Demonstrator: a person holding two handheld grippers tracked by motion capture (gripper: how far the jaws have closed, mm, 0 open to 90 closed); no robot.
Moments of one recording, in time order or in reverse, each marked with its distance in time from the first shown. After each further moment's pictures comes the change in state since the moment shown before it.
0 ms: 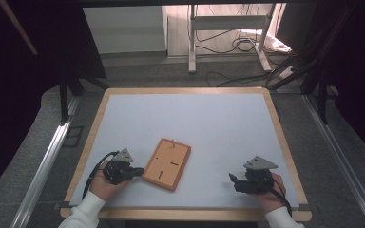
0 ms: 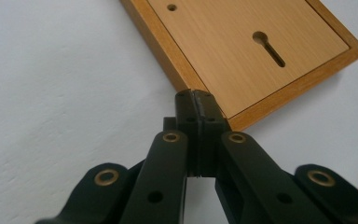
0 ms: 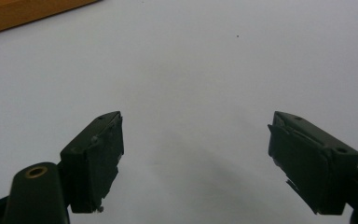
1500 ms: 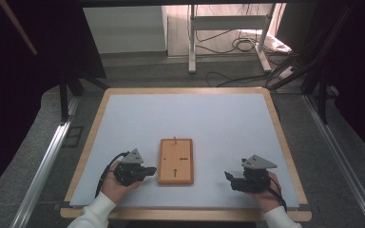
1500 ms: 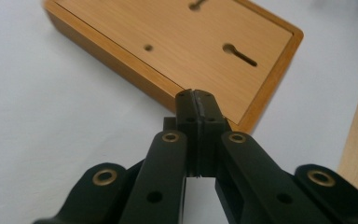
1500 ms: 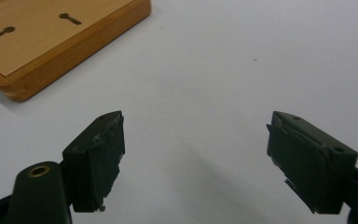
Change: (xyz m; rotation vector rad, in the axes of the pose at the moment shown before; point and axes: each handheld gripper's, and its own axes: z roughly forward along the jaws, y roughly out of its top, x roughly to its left) left arm -0.022 0.017 0.006 -0.120 -0.019 0.029; right arm 0.006 0.005 0.004 -0.072 0.061 0.009
